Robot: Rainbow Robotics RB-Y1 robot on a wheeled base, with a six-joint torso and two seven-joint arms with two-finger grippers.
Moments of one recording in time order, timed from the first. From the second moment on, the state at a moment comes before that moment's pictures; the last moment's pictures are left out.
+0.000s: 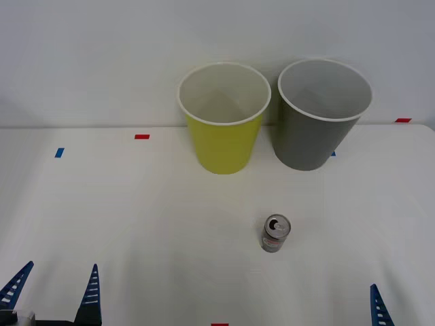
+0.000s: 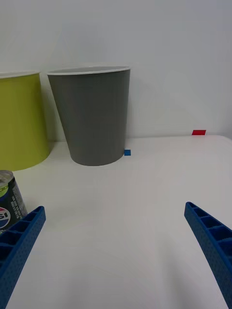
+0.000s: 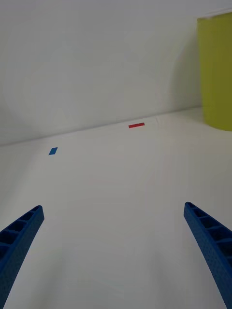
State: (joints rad) right arm 1.06 -0.37 0.15 -2.04 -0.14 -0.67 1.42; left arm 0.97 0.26 -0.16 -2.10 0.17 -0.40 -1.73
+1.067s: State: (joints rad) right arm 1.06 -0.37 0.15 -2.04 -0.14 -0.67 1.42; left arm 0.97 0.26 -0.16 -2.10 0.17 -0.40 -1.73
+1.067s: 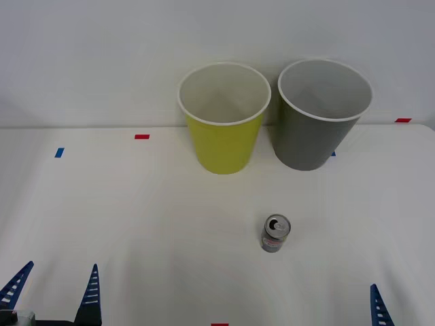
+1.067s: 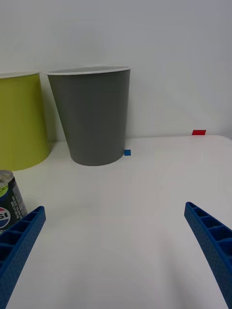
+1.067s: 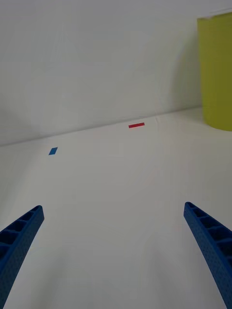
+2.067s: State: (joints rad) right arm 1.06 -0.37 0.15 -2.04 -0.14 -0.67 1.42; left arm 0.97 0.26 -0.16 -2.10 0.17 -0.40 -1.73
